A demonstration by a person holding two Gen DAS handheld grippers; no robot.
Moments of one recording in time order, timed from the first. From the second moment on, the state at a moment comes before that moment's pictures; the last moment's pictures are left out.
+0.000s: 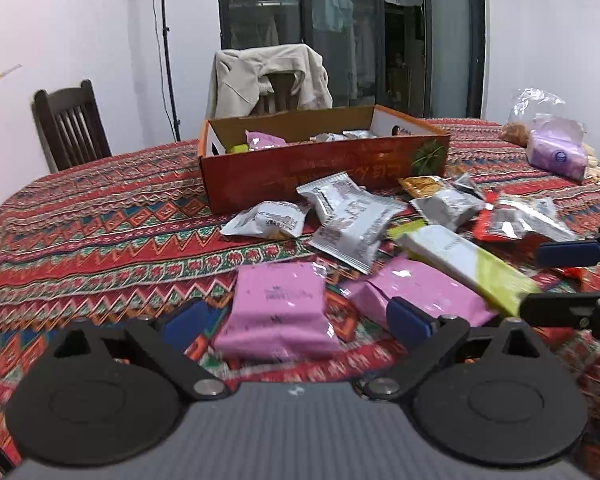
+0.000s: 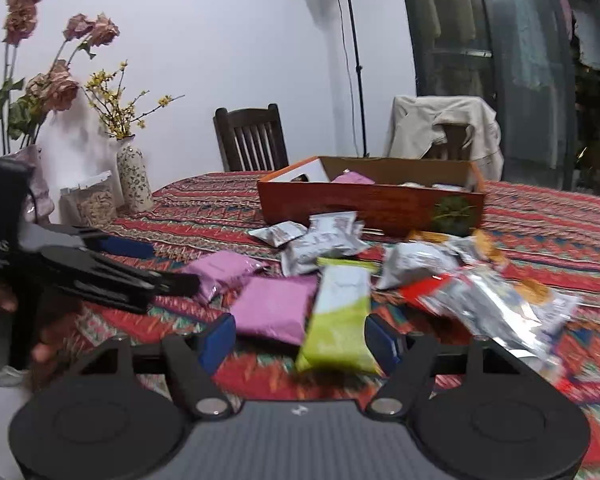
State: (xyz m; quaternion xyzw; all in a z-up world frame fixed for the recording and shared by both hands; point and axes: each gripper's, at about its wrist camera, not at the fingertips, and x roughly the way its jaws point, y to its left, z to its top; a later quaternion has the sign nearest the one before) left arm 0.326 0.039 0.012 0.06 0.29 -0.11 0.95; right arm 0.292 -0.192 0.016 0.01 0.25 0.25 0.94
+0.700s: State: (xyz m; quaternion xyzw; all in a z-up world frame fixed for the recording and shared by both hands) left arm 0.362 0.062 -0.008 0.03 0.33 -0.14 0.93; right arm 0.359 -0.103 -0.007 -0.10 0.32 0.26 0.90
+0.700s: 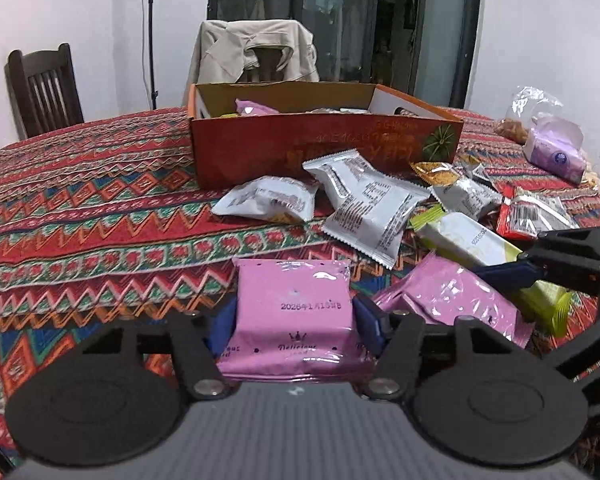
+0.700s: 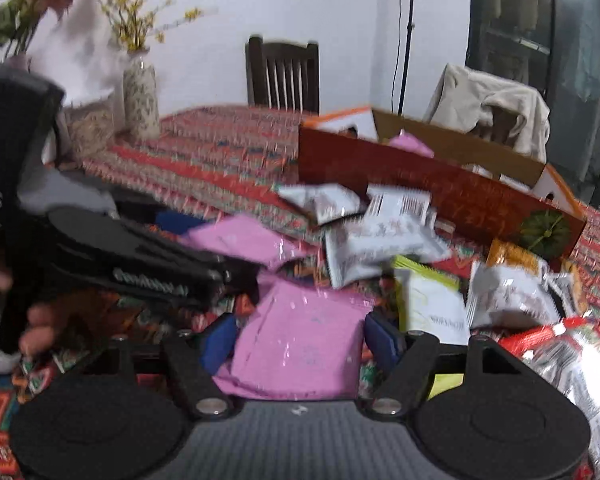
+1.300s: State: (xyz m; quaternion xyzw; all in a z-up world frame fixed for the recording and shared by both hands) left arm 0.252 0.033 0.070 -0.03 0.30 -0.04 0.95; right arm 0.277 -0.202 0.030 0.01 0.23 0.28 0.93
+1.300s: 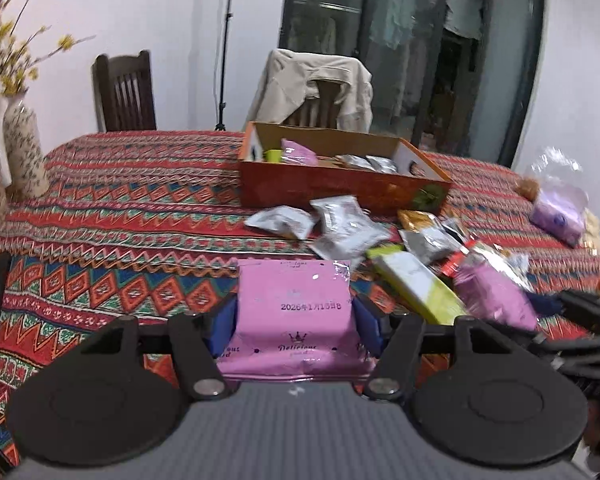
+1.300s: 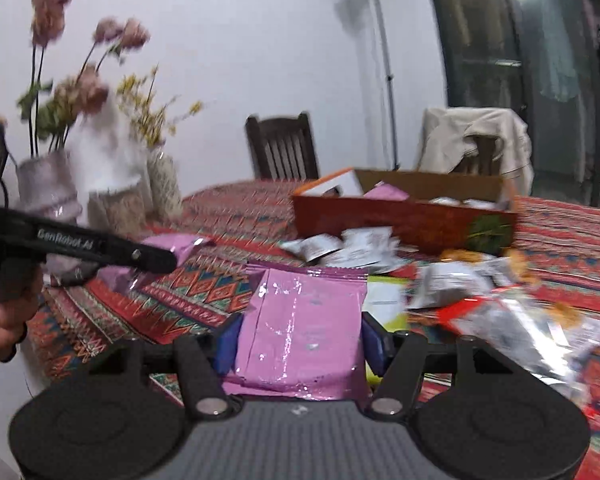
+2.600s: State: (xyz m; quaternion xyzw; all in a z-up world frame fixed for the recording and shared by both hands) left arm 0.491 0.029 0.132 -0.02 0.28 -0.15 0.95; right arm 0.412 -0.281 0.112 -0.01 0.23 0.22 0.95
